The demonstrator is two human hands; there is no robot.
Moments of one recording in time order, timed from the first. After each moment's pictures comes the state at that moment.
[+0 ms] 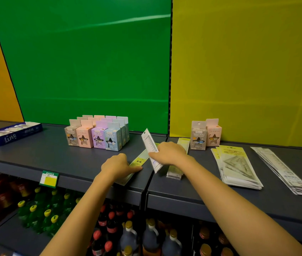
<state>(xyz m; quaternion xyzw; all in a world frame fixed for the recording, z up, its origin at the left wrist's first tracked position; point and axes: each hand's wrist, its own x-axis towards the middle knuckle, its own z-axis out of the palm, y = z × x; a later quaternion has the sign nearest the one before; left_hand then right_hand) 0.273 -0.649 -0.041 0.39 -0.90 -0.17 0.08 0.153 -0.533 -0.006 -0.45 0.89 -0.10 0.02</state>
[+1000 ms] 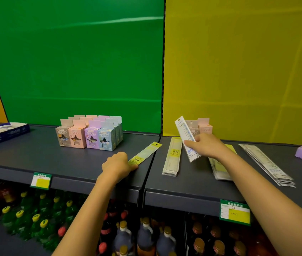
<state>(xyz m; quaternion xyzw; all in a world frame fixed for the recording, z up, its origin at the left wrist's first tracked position) 0.270 -0.632 -0.035 0.39 -0.90 -0.16 0.08 0.112 -0.442 0.016 -0.33 0.91 -0.23 0.02</state>
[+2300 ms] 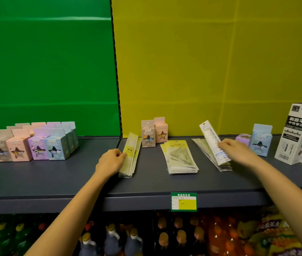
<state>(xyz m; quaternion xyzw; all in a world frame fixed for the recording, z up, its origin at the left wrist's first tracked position) 0.192 -0.577 -0.041 0.28 -0.89 -0.31 0.20 0.049 -0.264 -0.007 -0.19 0.92 -0.33 -0.02</state>
